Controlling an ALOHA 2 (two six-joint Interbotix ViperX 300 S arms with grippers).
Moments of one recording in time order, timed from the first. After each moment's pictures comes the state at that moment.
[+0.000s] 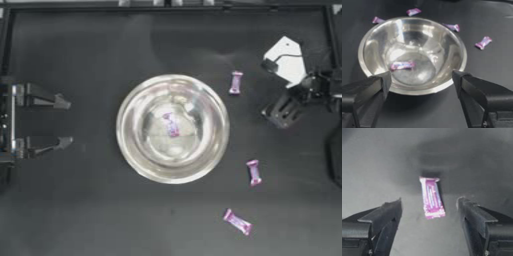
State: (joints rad) left arm 0.19 -0.96 1.13 -0.02 0.12 -0.06; right arm -0.44 -0.34 0.96 -0.17 0.67 0.54
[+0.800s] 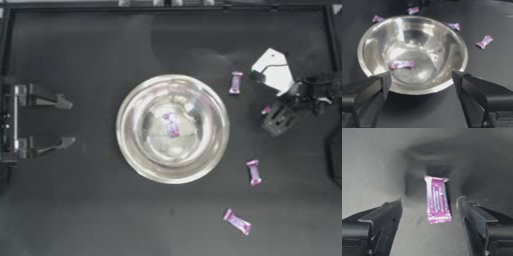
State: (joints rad) left arm 0.19 -0.94 1.13 -0.03 0.11 -0.06; right arm -0.44 -0.21 0.96 -0.12 0.61 0.45
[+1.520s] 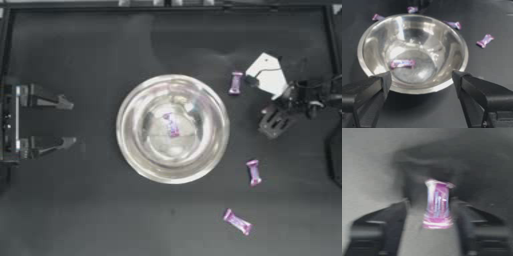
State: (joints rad) left arm 0.19 -0.93 1.13 -0.03 0.11 -0.06; right arm -0.44 -0.14 0.95 -0.15 0.59 0.50
